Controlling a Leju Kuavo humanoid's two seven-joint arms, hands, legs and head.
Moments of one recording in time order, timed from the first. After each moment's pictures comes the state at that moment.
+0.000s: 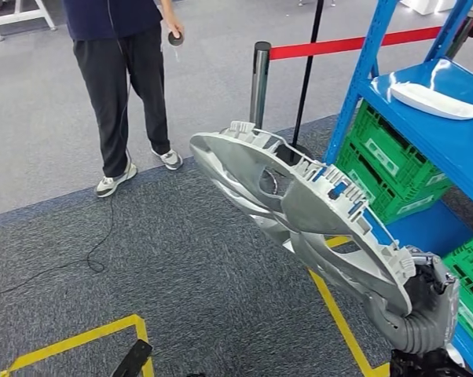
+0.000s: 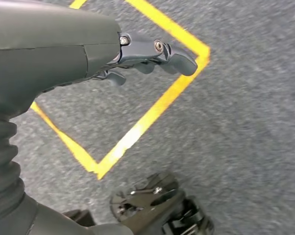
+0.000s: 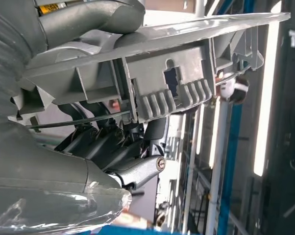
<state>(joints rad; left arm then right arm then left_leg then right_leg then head) -0.09 -0.18 0.64 -0.19 -0.95 0.17 -0.41 0.32 0.01 0.01 -2.10 -0.06 0.08 -0.63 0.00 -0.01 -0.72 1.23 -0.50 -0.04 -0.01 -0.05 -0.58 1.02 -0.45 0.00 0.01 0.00</state>
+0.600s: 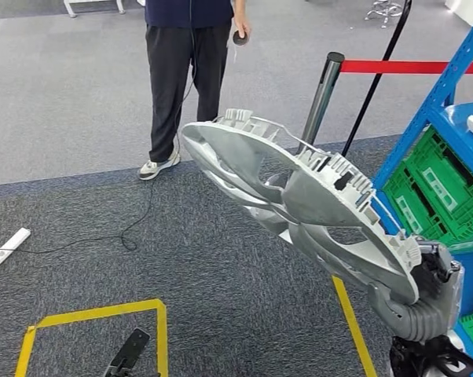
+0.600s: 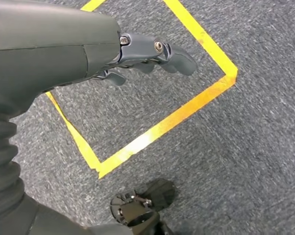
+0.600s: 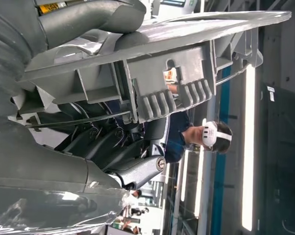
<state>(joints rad) -0.12 -0.18 0.64 -0.19 -0.95 0.15 -0.39 0.24 0.00 0.01 -2.07 -0.09 0.09 -0.62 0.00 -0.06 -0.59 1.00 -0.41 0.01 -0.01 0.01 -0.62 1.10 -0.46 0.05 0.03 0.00</state>
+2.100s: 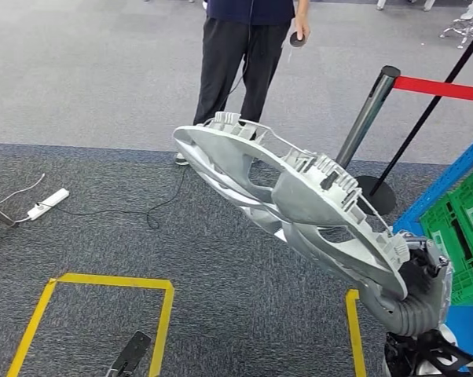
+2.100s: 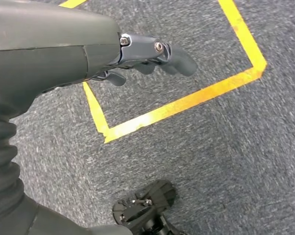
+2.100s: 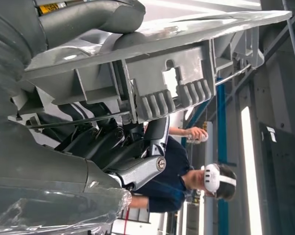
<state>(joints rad) -0.12 -0.19 0.63 -0.20 -0.96 0.15 -0.39 0.26 -0.01 0.00 -2.08 -0.07 0.09 -0.62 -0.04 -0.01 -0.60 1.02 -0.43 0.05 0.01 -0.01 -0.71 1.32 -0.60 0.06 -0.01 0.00</state>
